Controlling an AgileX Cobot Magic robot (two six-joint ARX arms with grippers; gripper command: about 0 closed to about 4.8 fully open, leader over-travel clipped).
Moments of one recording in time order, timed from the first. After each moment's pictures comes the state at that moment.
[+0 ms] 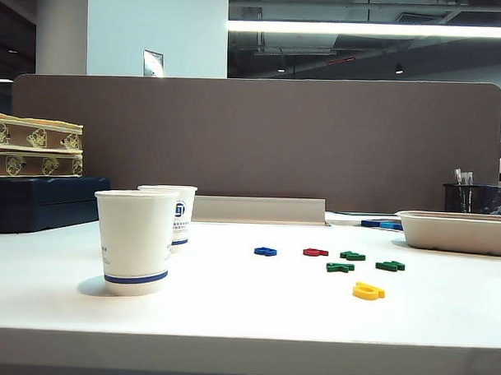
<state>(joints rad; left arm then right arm) -0.12 0.18 0.00 0.07 -0.07 -0.06 0.12 0.11 0.01 0.01 0.18 0.00</state>
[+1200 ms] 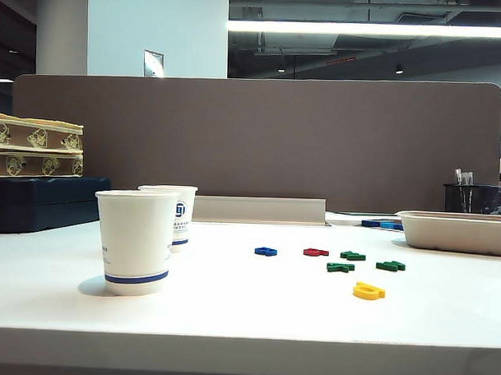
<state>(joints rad) -0.07 0.00 0.00 0.00 -0.01 -0.06 0.12 0.10 0.01 0.01 0.18 0.00</state>
